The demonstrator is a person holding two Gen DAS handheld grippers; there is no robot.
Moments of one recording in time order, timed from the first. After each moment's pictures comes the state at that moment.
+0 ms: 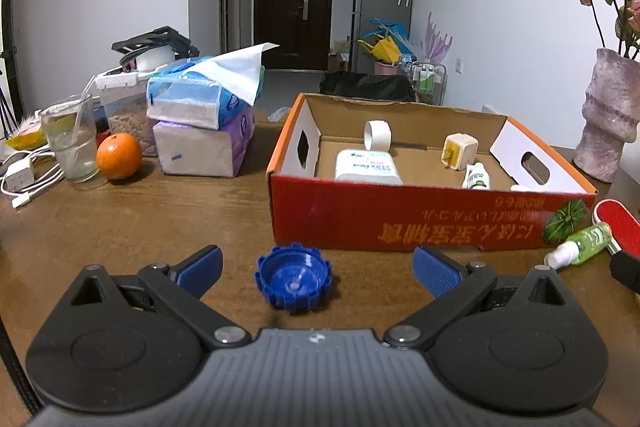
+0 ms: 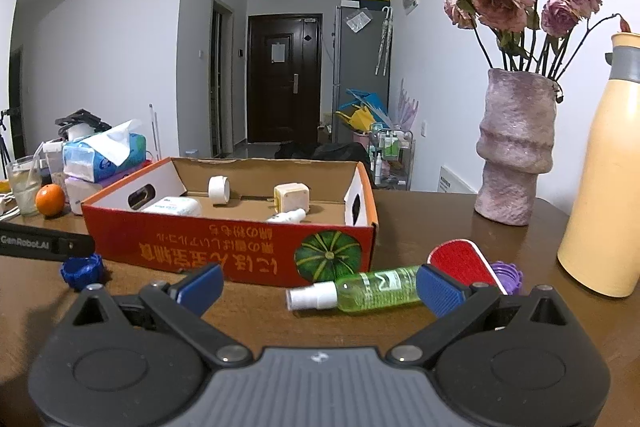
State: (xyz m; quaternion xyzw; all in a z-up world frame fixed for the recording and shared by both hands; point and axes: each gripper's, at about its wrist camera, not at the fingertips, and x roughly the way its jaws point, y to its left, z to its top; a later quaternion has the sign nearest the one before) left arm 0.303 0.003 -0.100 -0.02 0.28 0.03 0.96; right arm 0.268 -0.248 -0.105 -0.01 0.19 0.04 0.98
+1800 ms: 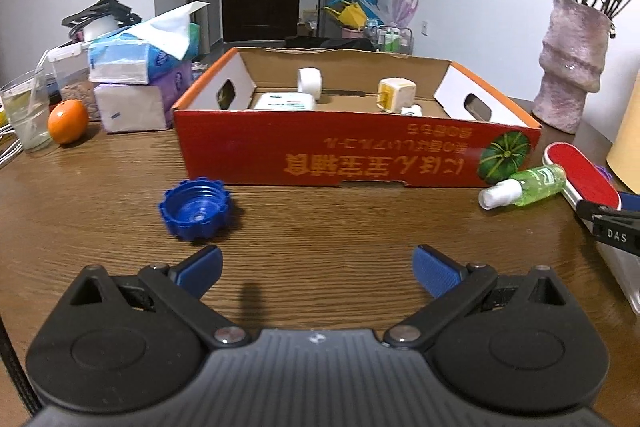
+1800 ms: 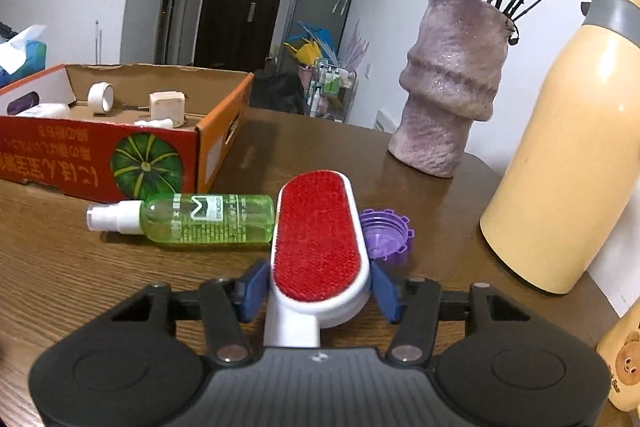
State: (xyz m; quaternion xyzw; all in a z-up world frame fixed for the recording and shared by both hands) left arm 0.290 -0.060 -0.124 -0.01 0.32 -0.01 0.95; right arm 0.331 -0.332 -0.146 -0.09 0.29 -0.05 0.95
